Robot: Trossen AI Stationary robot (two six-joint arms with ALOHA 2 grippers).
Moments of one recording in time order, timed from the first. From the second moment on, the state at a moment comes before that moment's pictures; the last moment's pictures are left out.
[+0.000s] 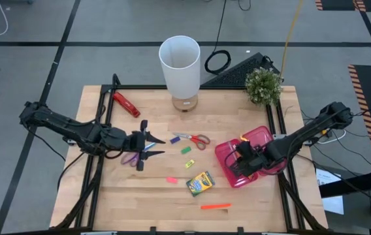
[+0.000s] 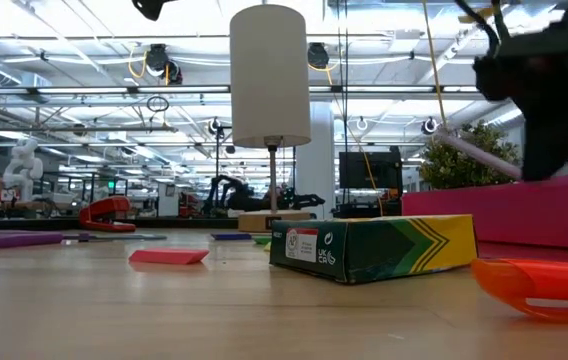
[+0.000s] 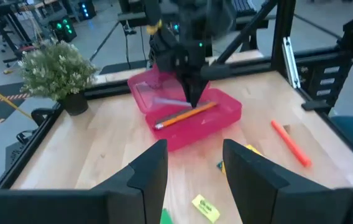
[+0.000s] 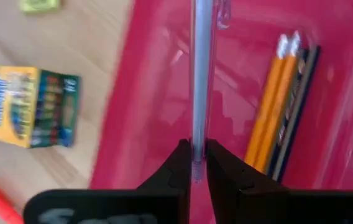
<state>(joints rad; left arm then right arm) -0.30 1.03 0.78 -0.03 -0.27 0.07 0.49 1.24 0.69 -0.74 0.27 1.42</state>
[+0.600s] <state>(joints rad) -0.30 1.03 0.78 0.01 -0.27 0.04 0.50 1.24 0.58 -0.64 0.13 1.49</state>
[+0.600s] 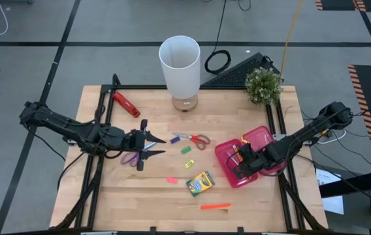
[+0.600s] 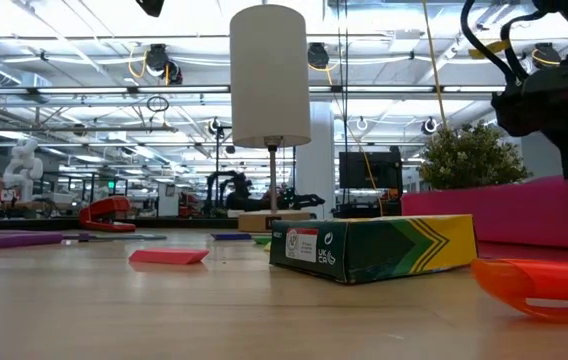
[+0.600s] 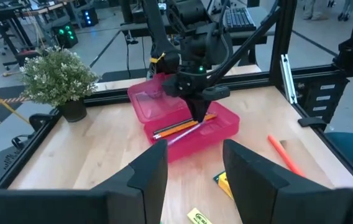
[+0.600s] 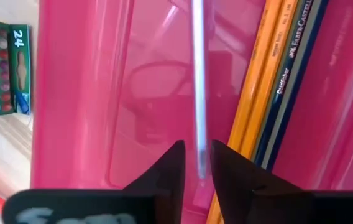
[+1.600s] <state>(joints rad) -0.30 1.04 0.78 0.00 -0.27 0.05 0.40 1.23 0.56 -0.53 0.21 1.19</state>
